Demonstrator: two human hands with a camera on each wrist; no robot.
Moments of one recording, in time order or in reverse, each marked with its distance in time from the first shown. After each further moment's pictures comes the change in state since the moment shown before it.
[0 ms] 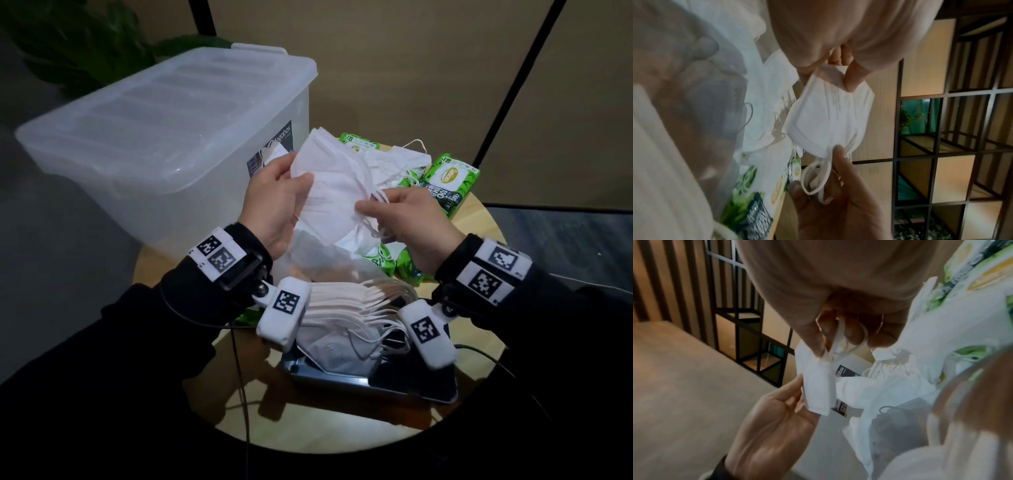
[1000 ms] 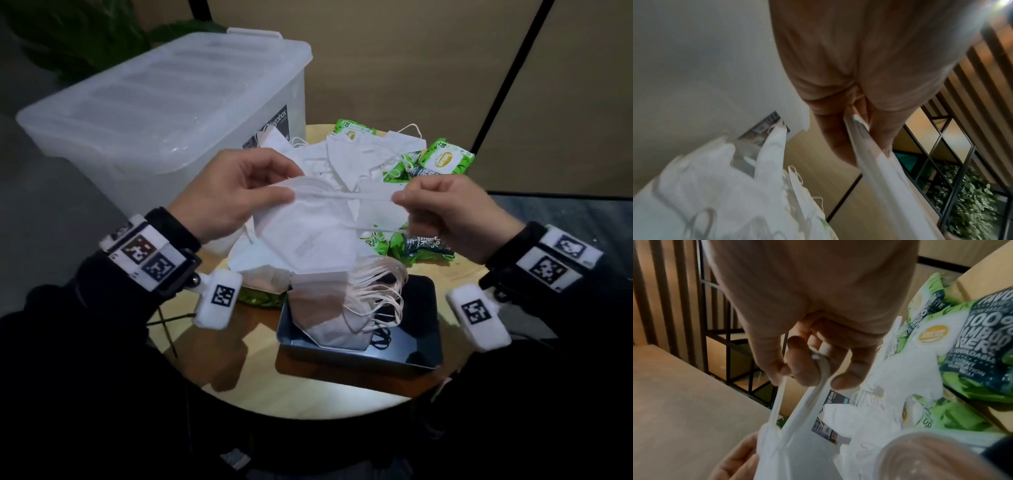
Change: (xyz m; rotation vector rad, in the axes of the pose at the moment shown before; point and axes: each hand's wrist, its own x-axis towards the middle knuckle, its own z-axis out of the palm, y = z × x) left_hand -0.041 0.048 -0.054 0.710 -0.457 0.268; right_hand -0.032 0.000 -0.057 0.140 -0.221 0.015
